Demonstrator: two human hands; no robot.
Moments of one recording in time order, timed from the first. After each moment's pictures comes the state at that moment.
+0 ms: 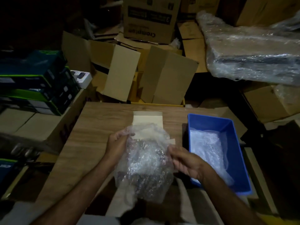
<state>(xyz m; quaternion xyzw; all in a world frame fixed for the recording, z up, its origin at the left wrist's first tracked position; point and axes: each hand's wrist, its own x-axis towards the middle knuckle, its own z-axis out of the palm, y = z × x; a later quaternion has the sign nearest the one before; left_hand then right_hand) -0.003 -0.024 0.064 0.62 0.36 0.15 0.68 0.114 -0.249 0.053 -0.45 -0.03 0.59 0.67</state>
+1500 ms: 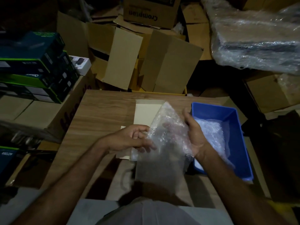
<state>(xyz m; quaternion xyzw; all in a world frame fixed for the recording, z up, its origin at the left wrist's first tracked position) -0.013 -0.005 0.097 0.71 0.05 -0.23 0.67 0.111 -0.225 0.096 -0.38 0.02 0.53 0.76</state>
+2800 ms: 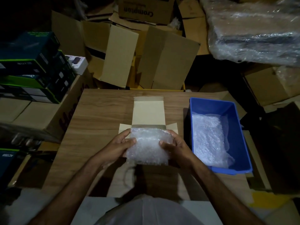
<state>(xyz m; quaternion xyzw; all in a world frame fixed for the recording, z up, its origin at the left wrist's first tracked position) -0.054 -0.016 0.051 0.63 0.22 -0.09 0.74 0.069 -0.238 0.028 -0.54 -0.10 0.46 0.70</state>
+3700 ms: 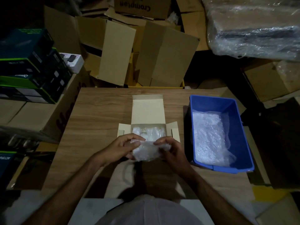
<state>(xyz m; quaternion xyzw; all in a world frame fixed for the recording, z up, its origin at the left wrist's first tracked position) -0.043 -0.001 0.023 0.70 0.16 -0.12 0.69 0.051 -0.229 -0.016 -0.67 -0.27 0.21 0.65</state>
